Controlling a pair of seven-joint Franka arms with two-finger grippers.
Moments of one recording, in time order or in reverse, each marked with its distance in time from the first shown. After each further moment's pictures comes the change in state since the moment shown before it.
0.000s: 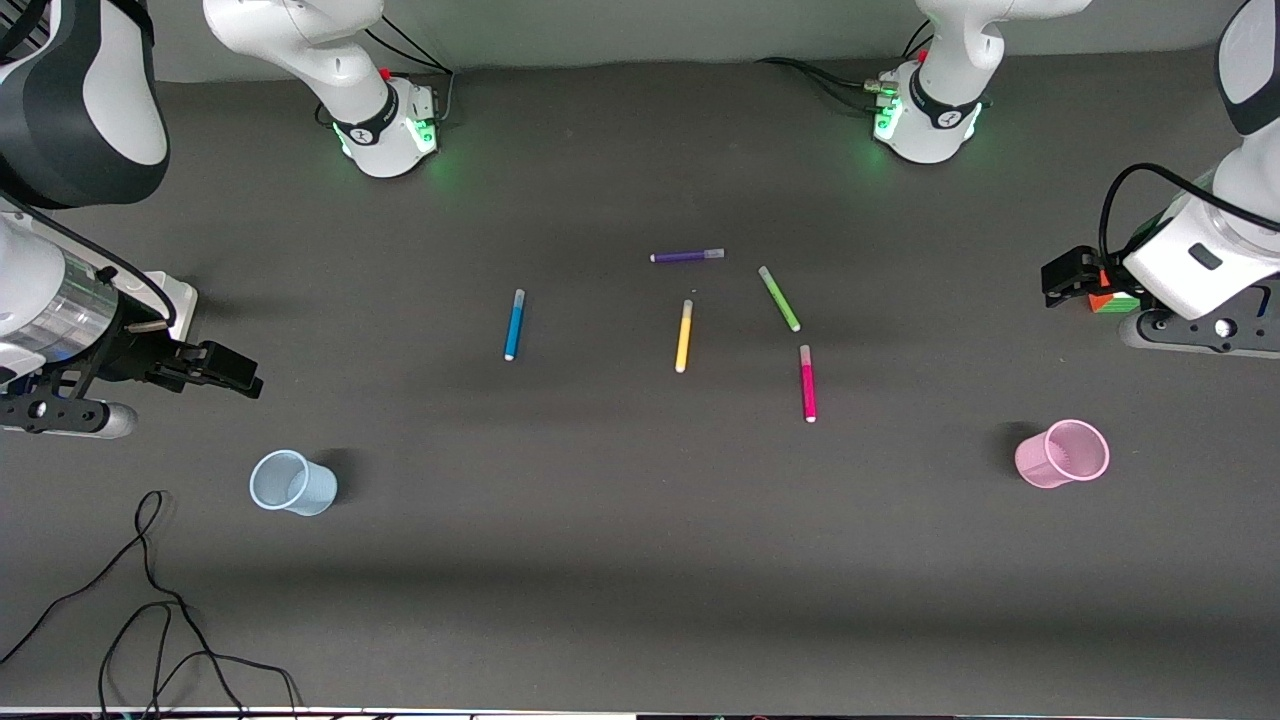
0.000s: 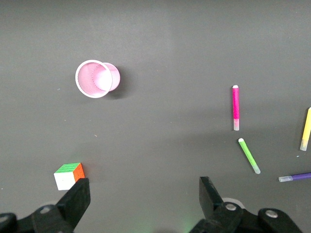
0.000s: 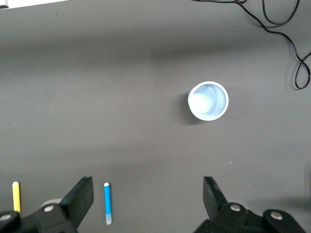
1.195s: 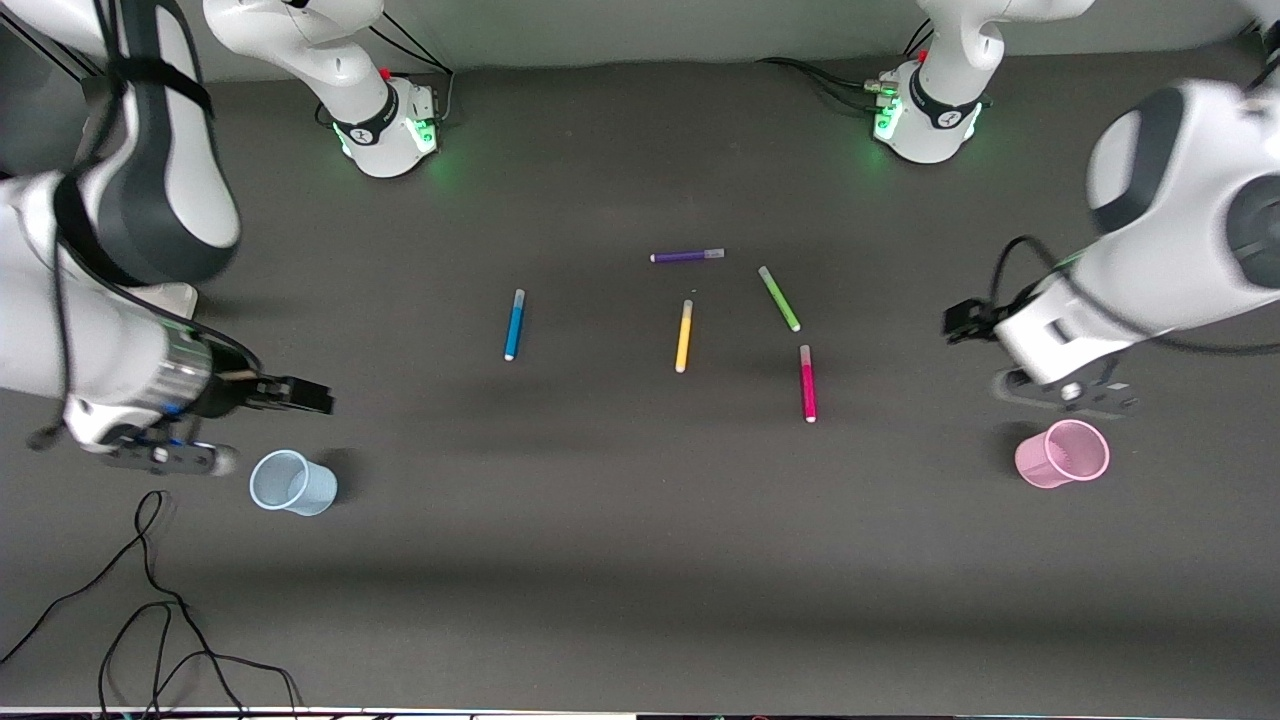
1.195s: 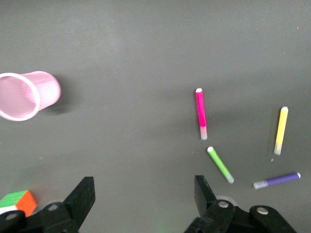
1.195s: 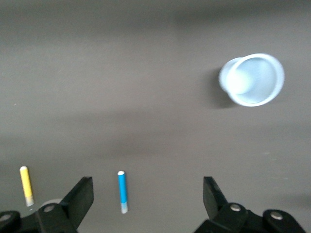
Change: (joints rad) left arm -0.112 0.158 -0.006 -0.055 -0.093 0.158 -0.062; right arm 0.030 0.165 0.006 0.015 0.137 -0.015 0.001
